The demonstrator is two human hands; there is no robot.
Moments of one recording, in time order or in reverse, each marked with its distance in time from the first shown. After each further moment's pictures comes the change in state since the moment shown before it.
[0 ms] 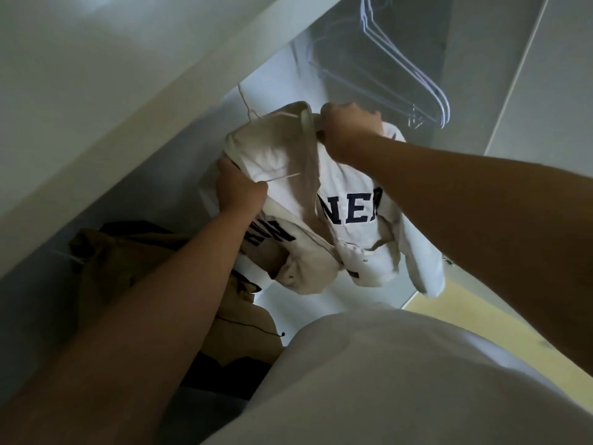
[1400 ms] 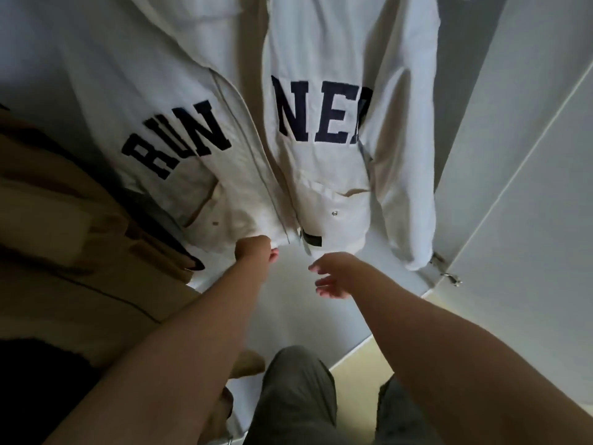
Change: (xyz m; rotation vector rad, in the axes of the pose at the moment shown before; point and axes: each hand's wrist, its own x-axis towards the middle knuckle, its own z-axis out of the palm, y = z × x) left_hand -0.065 -0.241 0.317 -0.572 -0.192 -0.808; right_hand -0.135 0.138 0.384 0.985 -0.928 0.906
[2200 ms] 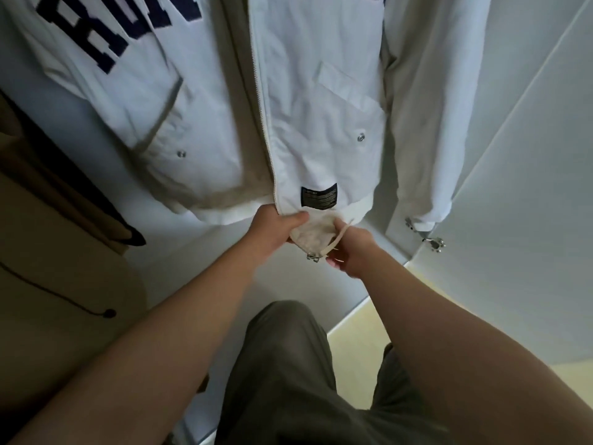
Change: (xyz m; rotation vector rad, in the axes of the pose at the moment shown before) left_hand 0.046 -0.118 0.057 0.075 -0.533 0.478; right_hand 0.111 0.087 -0.028 0.415 0.255 -0.266
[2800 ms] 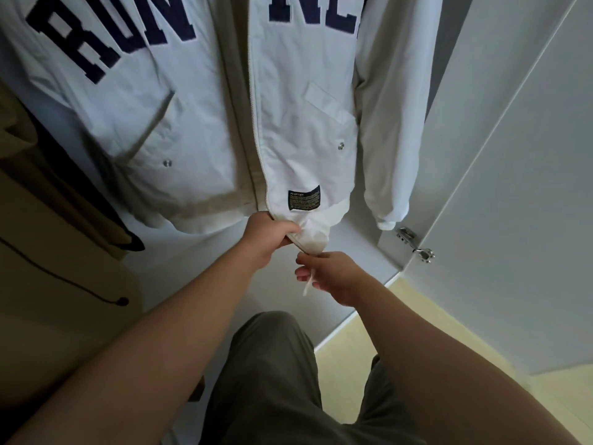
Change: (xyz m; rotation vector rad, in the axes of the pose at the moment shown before) left_hand -0.011 0.015 0.005 -0.156 0.035 -0.067; right_hand -0.022 0.030 -0.002 -0.296 -0.332 -0.170
